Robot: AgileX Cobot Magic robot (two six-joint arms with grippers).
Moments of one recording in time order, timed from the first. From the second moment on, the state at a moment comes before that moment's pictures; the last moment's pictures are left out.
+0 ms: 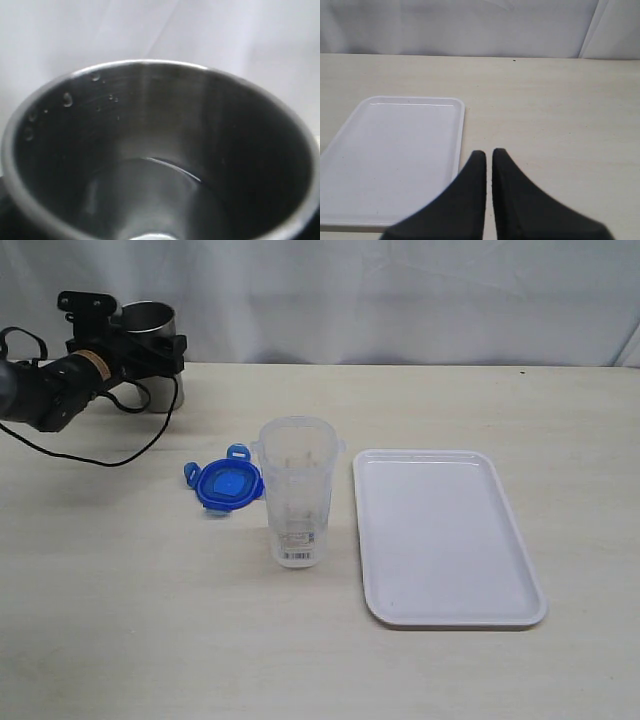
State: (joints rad) left arm -0.05 2.44 -1.57 0.51 -0.60 -0.44; right arm -0.02 0.00 0.00 -0.03 0.35 -0.01
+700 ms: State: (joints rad) left arm -0.05 2.42 -1.57 0.67 -0.55 -0.54; right arm -0.02 0.00 0.00 -0.03 0.35 -0.01
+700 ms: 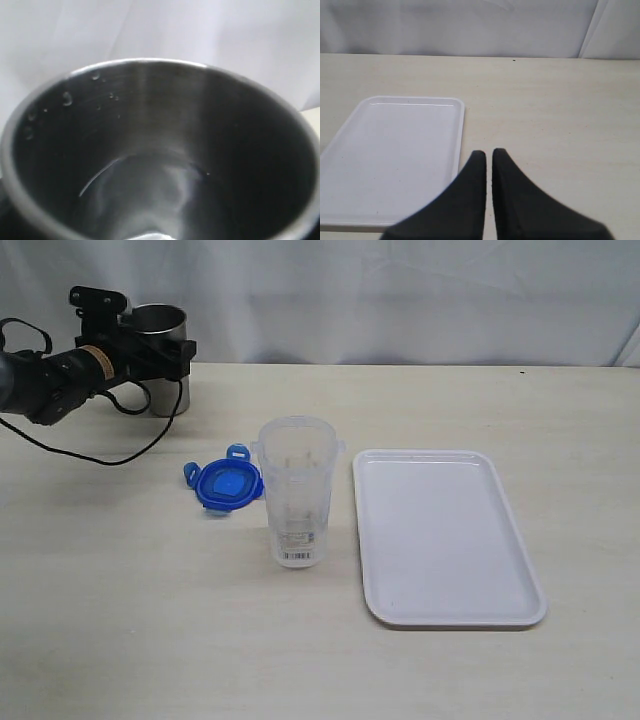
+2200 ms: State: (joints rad) left arm -0.05 2.40 -1.54 0.77 -0.36 -0.60; right arm -0.02 0.00 0.00 -0.03 0.35 -0.01
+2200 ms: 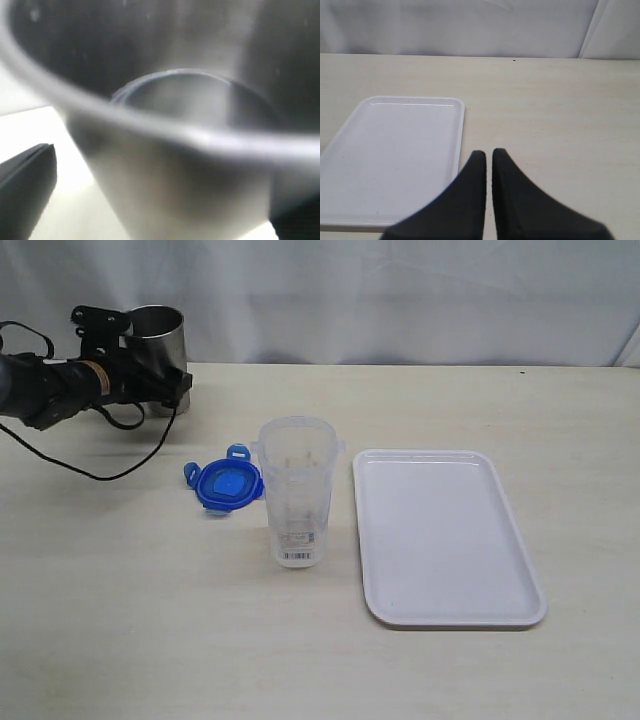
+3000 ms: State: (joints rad) left arm -0.02 2.17 -1.18 0.77 -0.45 -0.60; right arm -0.02 0.00 0.00 -0.03 0.35 -0.01
